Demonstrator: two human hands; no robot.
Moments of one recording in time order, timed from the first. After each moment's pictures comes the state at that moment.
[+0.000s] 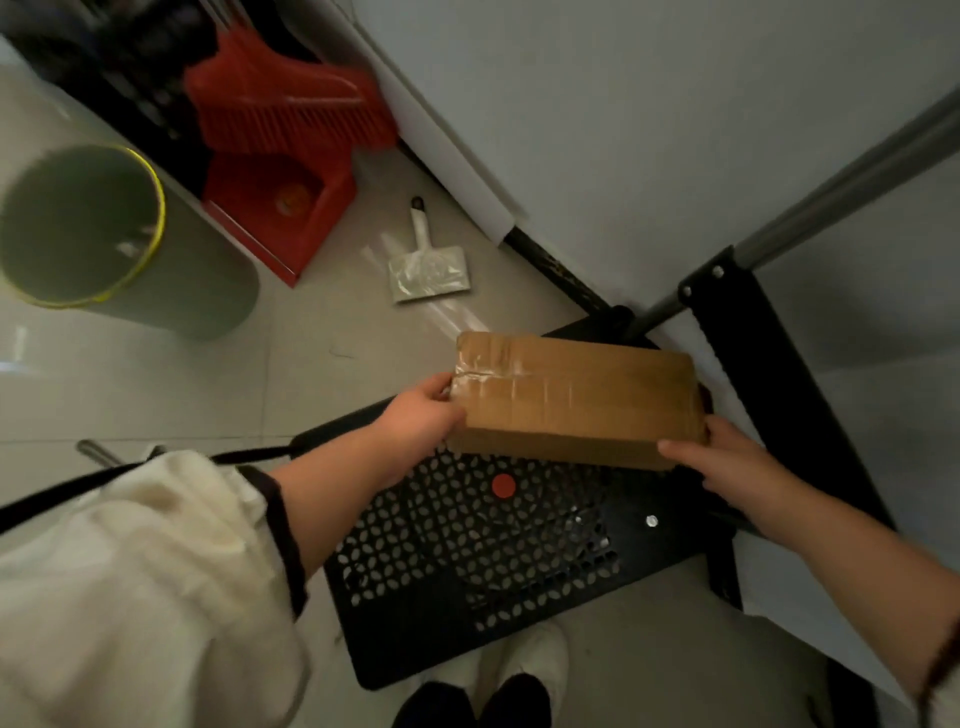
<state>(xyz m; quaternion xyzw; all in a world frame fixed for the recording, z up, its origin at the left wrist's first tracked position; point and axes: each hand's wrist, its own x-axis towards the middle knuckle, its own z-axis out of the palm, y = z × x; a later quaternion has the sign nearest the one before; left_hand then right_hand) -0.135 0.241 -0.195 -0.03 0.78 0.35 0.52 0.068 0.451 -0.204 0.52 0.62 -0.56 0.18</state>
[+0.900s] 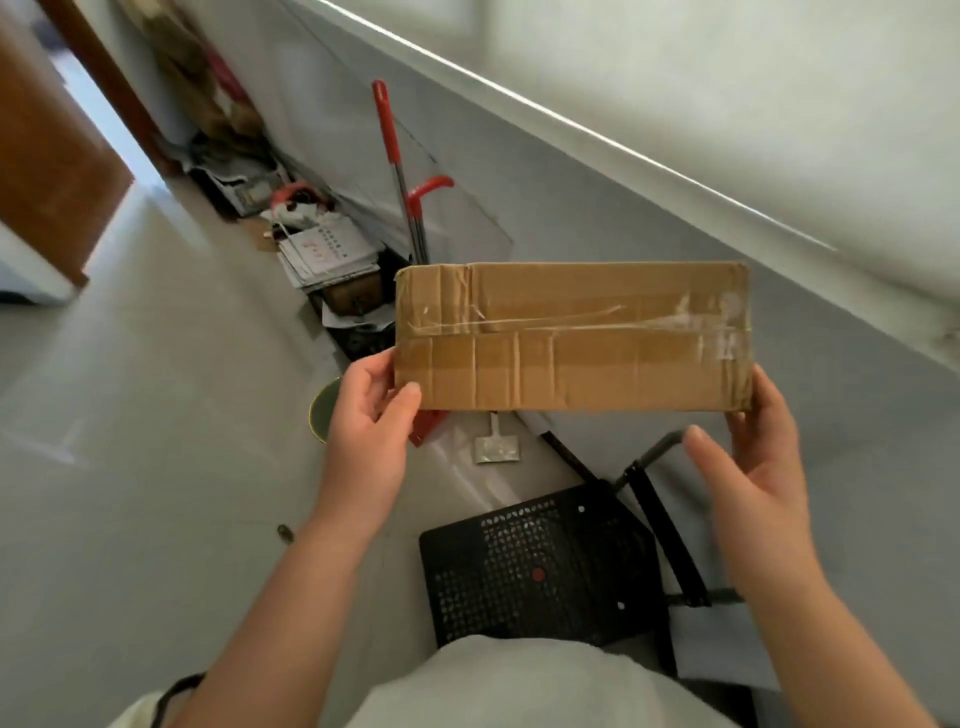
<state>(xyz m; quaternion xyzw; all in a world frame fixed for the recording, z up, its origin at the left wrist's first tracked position) -0.104 0.056 0.392 0.09 0.73 0.68 0.08 0.059 0.264 0.388 0.25 0.71 -0.58 -0.31</state>
